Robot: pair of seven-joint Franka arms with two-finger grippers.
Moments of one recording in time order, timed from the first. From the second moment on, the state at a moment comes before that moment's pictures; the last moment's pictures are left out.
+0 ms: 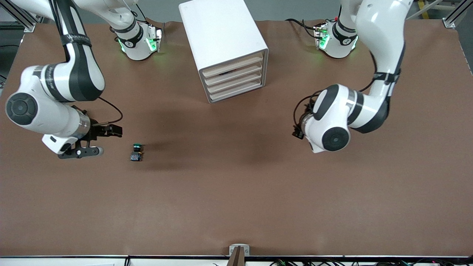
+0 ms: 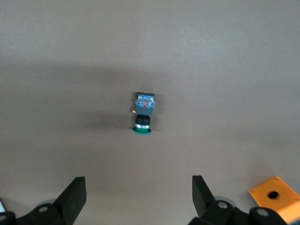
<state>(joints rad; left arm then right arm) -0.36 0.56 -0.08 -1.56 -0.27 1.56 -1.58 0.14 0.25 -0.05 -1.84 0.04 1.95 -0.03</state>
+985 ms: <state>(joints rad) -0.57 0.81 -0.09 -1.55 -0.76 1.70 -2.01 0.16 0.57 -0.05 -1.95 0.10 2.49 -0.01</state>
